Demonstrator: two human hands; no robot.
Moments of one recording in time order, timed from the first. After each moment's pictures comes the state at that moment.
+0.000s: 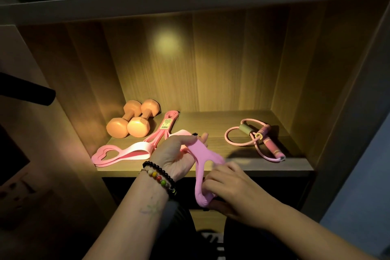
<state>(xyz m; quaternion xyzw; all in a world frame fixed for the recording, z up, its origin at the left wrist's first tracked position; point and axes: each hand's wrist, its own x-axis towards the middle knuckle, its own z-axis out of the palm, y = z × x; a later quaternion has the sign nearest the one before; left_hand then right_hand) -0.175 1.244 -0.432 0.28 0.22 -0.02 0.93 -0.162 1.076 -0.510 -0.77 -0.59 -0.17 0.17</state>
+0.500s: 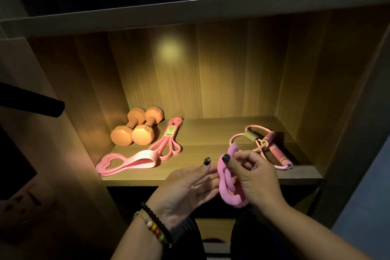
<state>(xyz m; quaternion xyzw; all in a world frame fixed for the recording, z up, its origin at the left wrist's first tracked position) -0.220 1.251 -0.460 0.49 0.13 -0.13 0.85 -0.164 1.097 -0.481 -0.65 -0.11 0.00 0.75</state>
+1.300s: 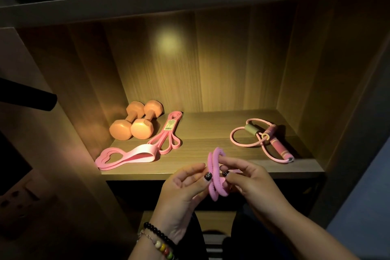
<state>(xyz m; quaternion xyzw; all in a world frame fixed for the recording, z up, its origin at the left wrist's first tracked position) -0.230 1.240 -0.492 0.49 0.14 0.06 0.86 -0.173 1.094 -0.492 -0.64 -0.10 0.17 0.74</state>
